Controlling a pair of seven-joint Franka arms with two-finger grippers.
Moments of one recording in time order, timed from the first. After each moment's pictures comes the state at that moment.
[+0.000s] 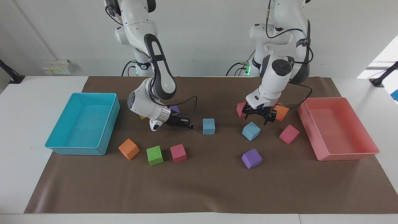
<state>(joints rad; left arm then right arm) -0.29 0.14 -0.08 -2.07 -0.03 2.25 0.09 0.39 0.37 -0.08 -2.02 1.09 2.26 -0.15</state>
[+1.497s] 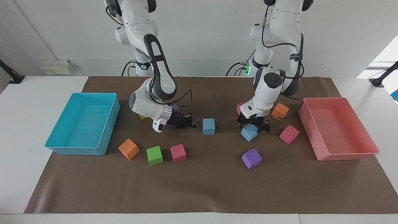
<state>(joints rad) -0.31 0.23 -0.08 -2.07 -0.02 2.39 0.11 0.39 0.38 -0.07 -2.02 1.16 2.24 -0.55</state>
